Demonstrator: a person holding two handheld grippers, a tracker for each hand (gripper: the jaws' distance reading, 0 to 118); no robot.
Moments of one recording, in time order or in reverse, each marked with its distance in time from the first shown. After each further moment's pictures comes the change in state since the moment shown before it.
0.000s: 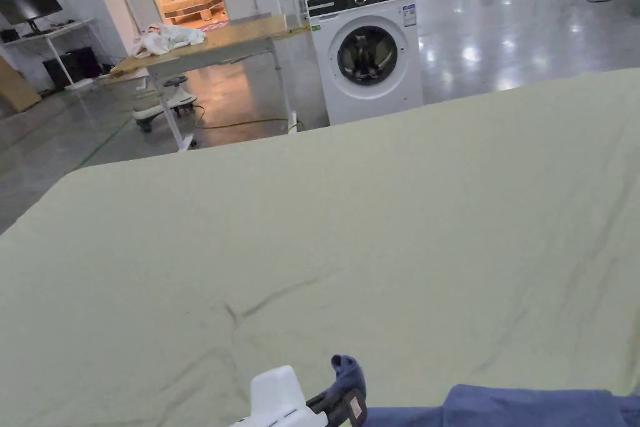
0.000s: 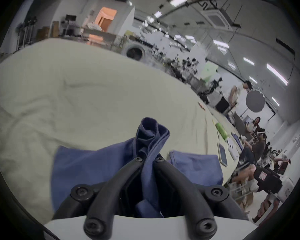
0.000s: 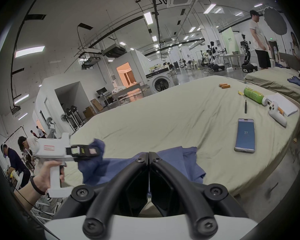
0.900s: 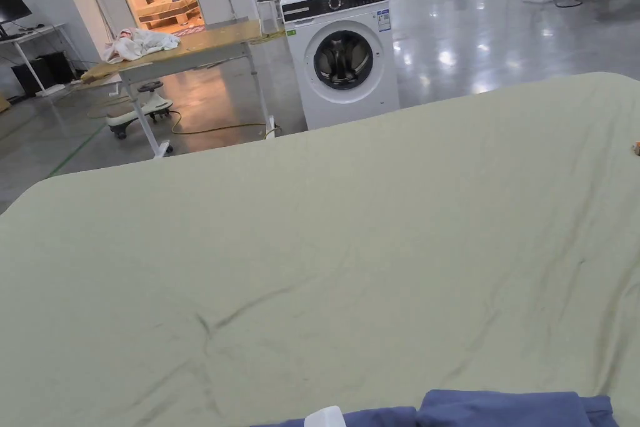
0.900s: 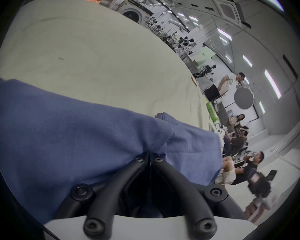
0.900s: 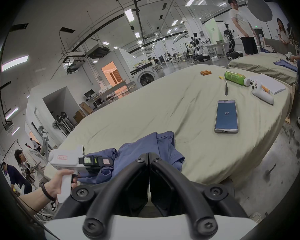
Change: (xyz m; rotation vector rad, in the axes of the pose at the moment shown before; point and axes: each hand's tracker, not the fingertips) left arm -0.018 -0.033 -0.072 -0.233 -0.193 0.193; right arm 0.033 -0.021 0.012 -0.042 -0.092 -0.113
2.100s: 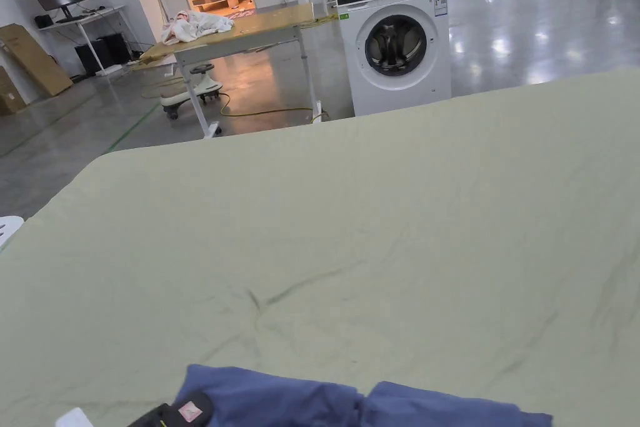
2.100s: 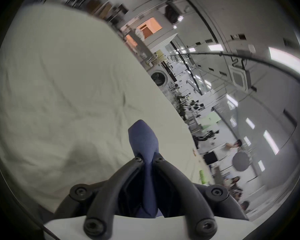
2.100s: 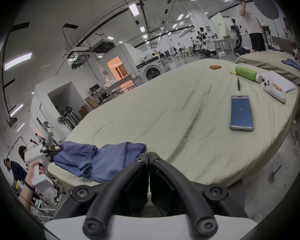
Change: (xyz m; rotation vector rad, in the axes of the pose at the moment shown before) left arm -0.086 0.008 0.261 0.553 0.096 0.189; right arm -0.014 0.002 -0.026 -0.055 0.060 0.016
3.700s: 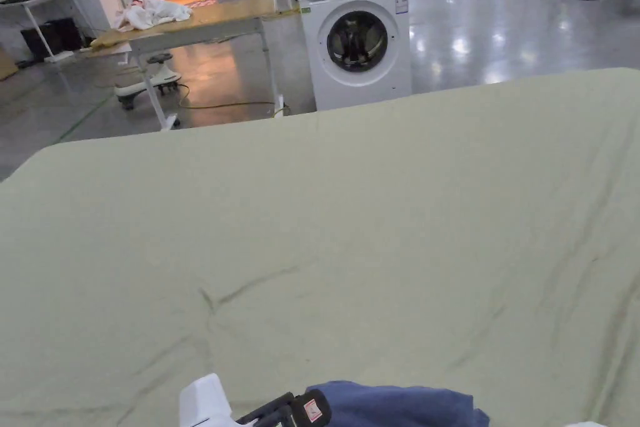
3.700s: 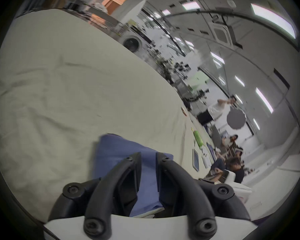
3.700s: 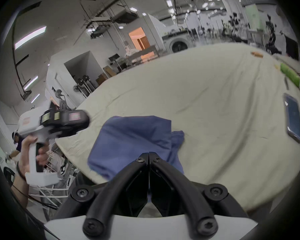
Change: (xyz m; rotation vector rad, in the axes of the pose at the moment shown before) left arm 0.079 -0.076 -0.094 -0.283 -0.123 -0.142; right arm -0.045 -0.002 -0.130 -0.306 0.174 0.133
